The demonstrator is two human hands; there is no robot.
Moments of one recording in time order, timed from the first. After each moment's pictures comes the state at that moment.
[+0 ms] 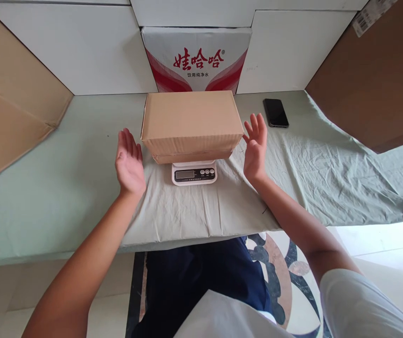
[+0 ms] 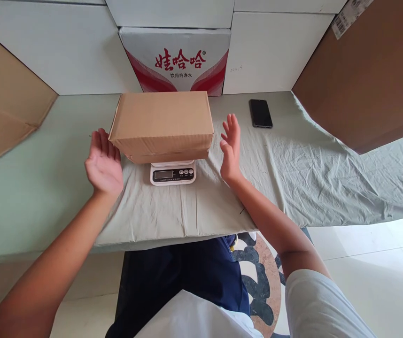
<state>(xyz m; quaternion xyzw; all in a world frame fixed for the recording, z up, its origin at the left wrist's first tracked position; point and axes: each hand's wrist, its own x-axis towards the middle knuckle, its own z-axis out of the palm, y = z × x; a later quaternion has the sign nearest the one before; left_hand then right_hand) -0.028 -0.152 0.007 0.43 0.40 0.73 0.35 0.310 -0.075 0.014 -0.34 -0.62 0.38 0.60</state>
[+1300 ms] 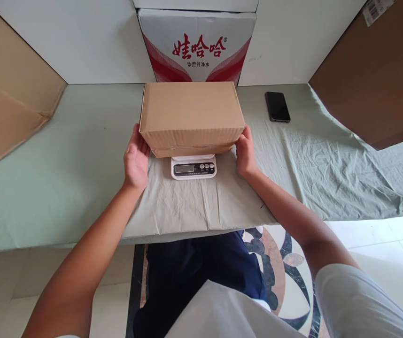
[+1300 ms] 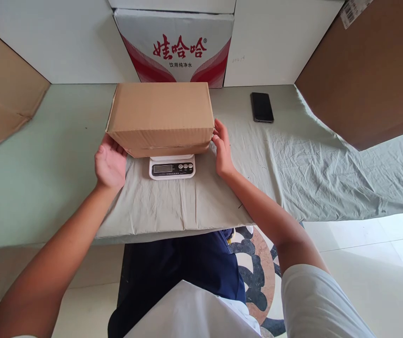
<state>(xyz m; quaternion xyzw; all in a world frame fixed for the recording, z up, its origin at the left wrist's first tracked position) -0.017 -0.148 0.004 0.46 0.40 0.69 0.39 0.297 -0.069 -0.013 -0.37 -0.60 0.43 0.56</state>
